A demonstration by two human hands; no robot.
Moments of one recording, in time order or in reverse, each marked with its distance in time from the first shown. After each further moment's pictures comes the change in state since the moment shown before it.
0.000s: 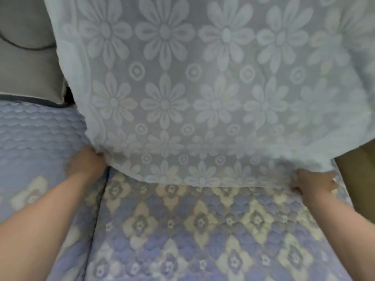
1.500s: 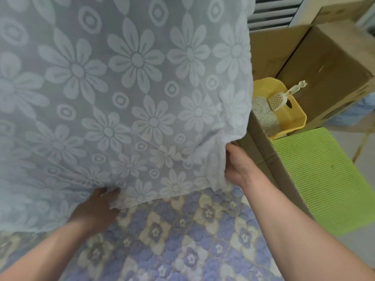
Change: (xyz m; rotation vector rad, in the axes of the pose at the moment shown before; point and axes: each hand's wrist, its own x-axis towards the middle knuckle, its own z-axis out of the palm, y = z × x) left_hand -0.195 0.206 0.141 0.652 -0.456 0.437; right_hand 0.041 -0.056 -0.127 0.849 -1.015 0.088
